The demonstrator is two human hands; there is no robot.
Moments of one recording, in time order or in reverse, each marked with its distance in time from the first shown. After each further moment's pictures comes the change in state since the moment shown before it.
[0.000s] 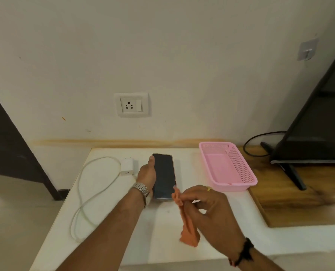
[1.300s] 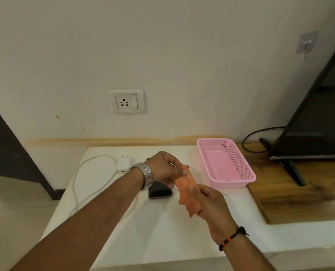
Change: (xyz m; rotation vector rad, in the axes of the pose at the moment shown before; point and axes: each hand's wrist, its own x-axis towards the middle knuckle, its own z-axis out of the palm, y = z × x) left_hand -0.019 0.041 0.010 0.363 -0.550 0.280; right_hand 0.019 0.053 0.003 0.439 0.133 0.602
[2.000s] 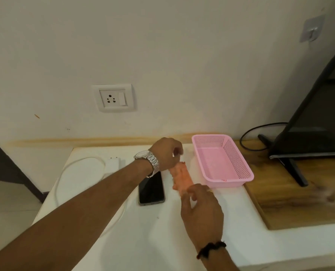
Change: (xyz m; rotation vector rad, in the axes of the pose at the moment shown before) left_hand 0.095 0.001 0.000 0.807 0.241 0.402; right_hand 0.029 0.035 0.014 -0.938 0.529 -0.429
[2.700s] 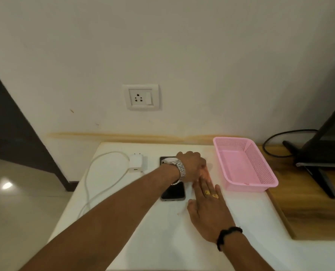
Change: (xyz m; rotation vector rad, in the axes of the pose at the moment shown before) left_hand -0.030 0.028 0.002 0.250 -0.322 0.018; right_hand 0.011 -0.001 0.006 -0.329 -0.524 -0.373
